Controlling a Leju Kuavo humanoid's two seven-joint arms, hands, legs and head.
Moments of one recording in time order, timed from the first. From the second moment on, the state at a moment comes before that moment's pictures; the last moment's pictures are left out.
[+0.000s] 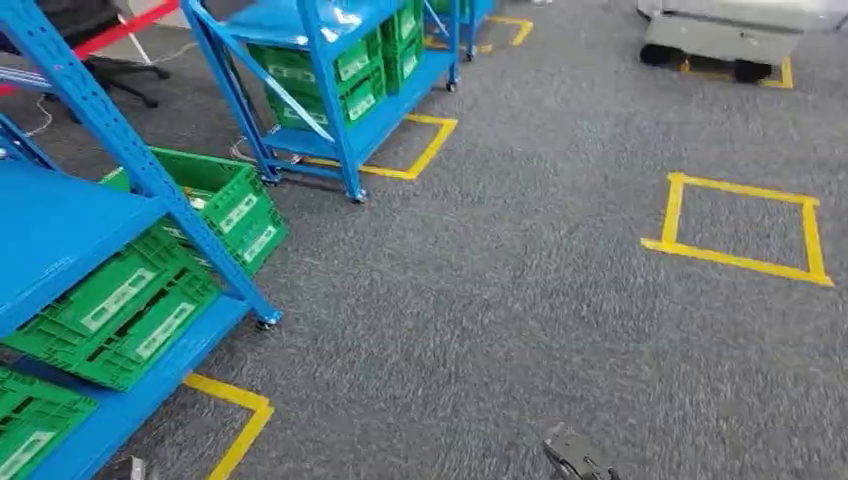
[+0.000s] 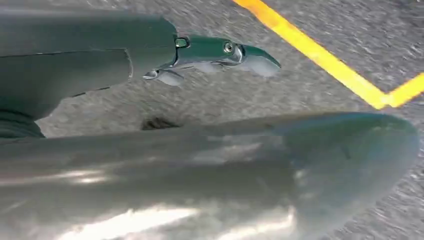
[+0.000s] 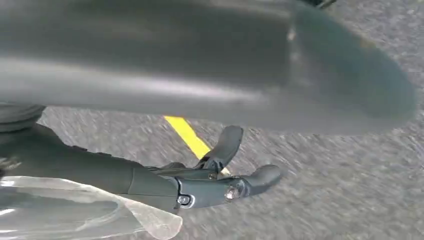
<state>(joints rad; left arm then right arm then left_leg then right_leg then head) 0.11 0.07 -0.39 -0.70 0.65 0.39 -0.25 -0.01 -0.24 0.88 -0.74 -0.42 -0.24 0.08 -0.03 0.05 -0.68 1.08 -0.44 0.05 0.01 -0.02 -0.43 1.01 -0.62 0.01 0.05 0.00</state>
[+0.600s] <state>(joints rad) 0.09 0.07 -0.37 -0.70 0.63 0.37 -0.24 0.00 -0.24 0.85 -0.75 -0.38 -0.22 0.09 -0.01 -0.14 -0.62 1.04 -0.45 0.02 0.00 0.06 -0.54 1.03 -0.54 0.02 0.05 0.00</state>
